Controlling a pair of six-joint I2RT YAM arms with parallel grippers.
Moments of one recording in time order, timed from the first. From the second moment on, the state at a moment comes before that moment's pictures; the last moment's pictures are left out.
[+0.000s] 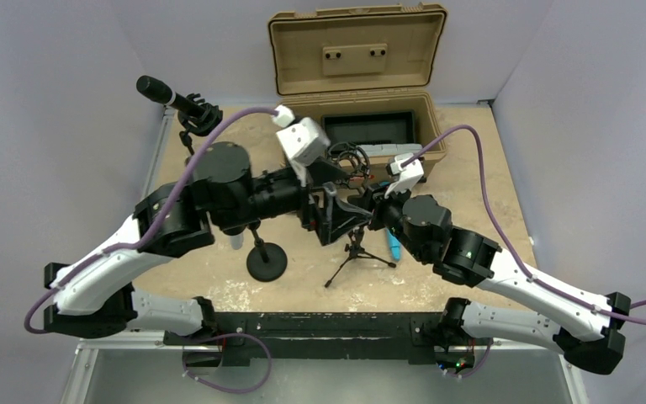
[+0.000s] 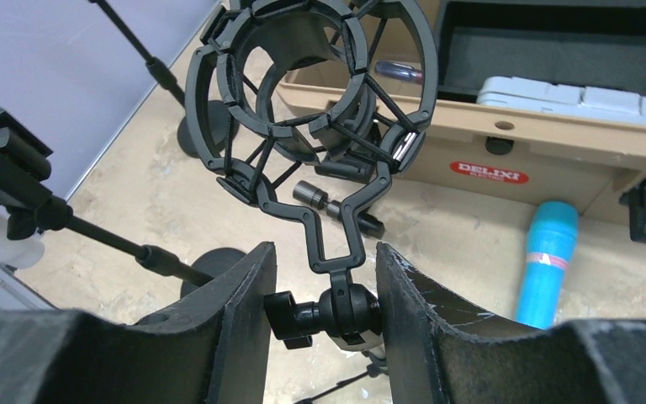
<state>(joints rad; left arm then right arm) -1.21 1.27 1.82 -0.65 0.01 -0.24 1.06 0.90 0.97 -0.30 0.54 0.40</state>
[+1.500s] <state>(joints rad) -1.39 1.20 1.08 -0.33 -0.36 -0.58 1.07 0.79 0.91 -0.24 0.53 0.35</state>
